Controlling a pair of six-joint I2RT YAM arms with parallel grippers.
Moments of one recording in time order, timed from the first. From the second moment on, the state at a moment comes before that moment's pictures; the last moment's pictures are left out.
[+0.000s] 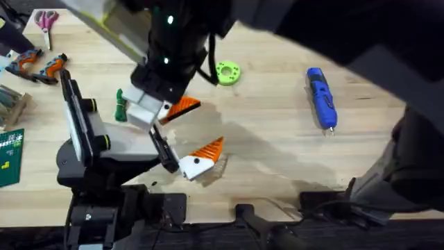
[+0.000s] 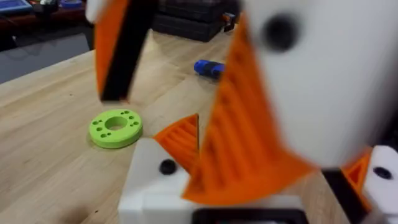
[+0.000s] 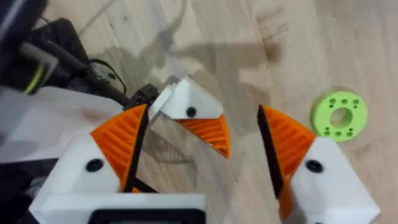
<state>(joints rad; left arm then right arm) 0.05 0.01 0.01 -0.11 1.08 0.02 1.03 1.96 2.14 -1.32 -0.08 -0.10</state>
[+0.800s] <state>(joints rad) 0.05 0.01 0.01 -0.11 1.08 0.02 0.60 1.75 2.22 -1.41 -0.08 -0.10</state>
